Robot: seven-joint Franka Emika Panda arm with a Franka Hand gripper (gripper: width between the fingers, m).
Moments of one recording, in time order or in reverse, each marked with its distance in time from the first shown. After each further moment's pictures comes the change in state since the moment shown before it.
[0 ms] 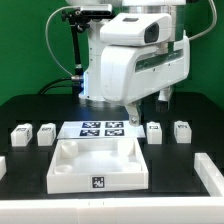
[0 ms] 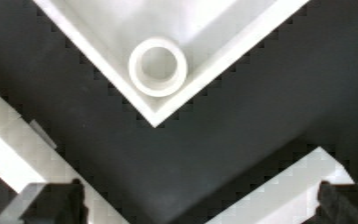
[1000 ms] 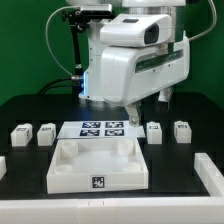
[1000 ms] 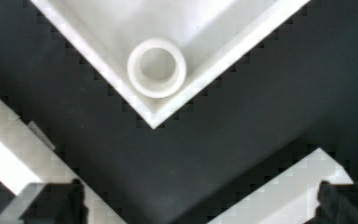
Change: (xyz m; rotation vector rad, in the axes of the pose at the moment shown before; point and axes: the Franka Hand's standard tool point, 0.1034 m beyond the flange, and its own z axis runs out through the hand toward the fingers) arm 0.000 0.000 0.001 0.002 -0.001 0.000
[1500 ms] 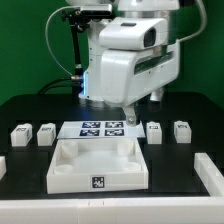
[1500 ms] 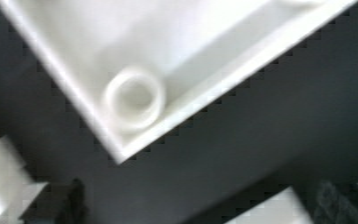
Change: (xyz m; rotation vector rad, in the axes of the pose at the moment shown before) arm -0.040 -0.035 0.015 0.011 -0.014 -0.161
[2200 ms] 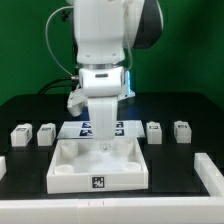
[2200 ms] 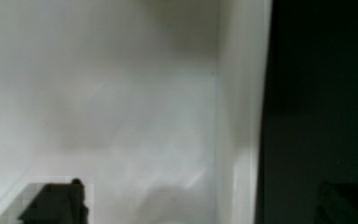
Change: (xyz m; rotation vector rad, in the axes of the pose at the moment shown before) arm -0.093 -0.028 0.086 0.023 0.032 -0.506
